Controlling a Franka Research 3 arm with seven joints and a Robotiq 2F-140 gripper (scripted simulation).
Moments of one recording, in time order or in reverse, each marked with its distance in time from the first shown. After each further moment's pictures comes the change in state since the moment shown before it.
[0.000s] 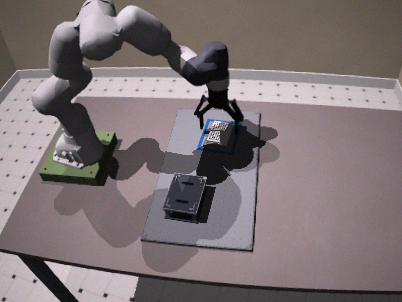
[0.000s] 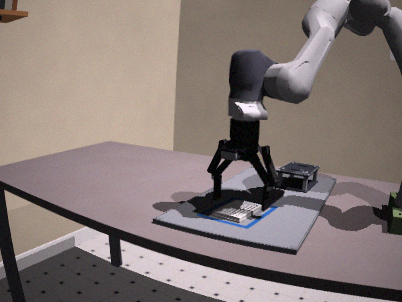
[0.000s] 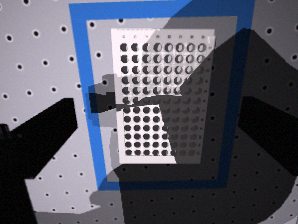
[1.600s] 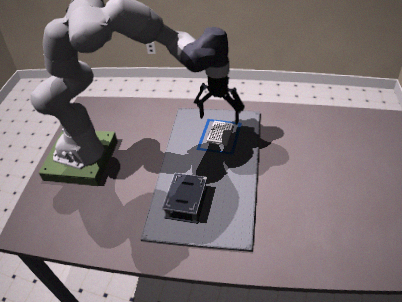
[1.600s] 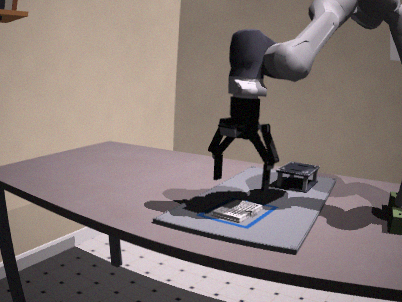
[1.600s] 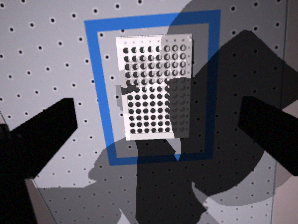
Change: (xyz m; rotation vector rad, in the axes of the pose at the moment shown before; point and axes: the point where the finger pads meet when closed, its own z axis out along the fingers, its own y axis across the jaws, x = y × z) arm 0.002 0.002 -0.056 -0.007 0.003 0.048
